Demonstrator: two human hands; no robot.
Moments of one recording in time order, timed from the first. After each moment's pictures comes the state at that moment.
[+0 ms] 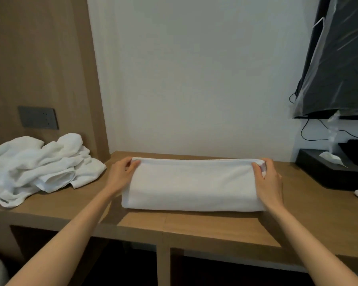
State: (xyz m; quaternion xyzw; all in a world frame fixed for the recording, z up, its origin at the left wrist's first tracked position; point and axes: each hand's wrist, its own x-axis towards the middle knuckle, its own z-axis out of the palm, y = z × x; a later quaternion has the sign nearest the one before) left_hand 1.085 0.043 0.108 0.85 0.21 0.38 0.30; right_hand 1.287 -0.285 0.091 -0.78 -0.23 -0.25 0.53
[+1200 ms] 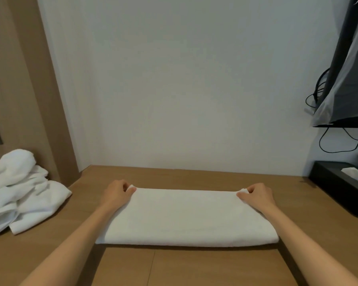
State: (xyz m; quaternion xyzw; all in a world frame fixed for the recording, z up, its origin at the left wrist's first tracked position) left_hand 1.220 0.120 0.070 0.89 0.35 0.22 0.21; right_hand 1.425 -0.221 0.073 -0.92 -0.13 0.01 0.38
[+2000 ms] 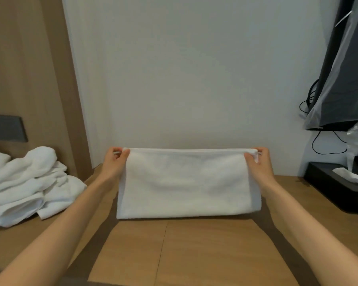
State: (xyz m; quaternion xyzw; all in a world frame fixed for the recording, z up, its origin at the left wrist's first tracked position) left_hand 1.180 0.097 0.152 0.69 0.26 0.41 0.54; right_hand 1.381 -0.213 0.151 -0.75 -0.17 -0.09 0.63
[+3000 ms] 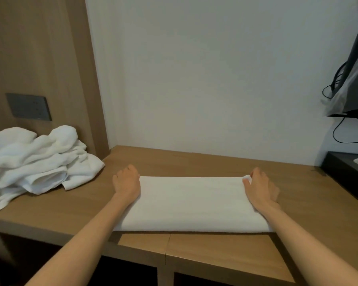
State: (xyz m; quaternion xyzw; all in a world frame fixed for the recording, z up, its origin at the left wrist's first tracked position) left_hand 1.150 0.071 0.069 0.88 0.44 0.18 0.01; right_hand 1.344 -0.210 0.070 -0.95 -0.16 -0.17 0.20
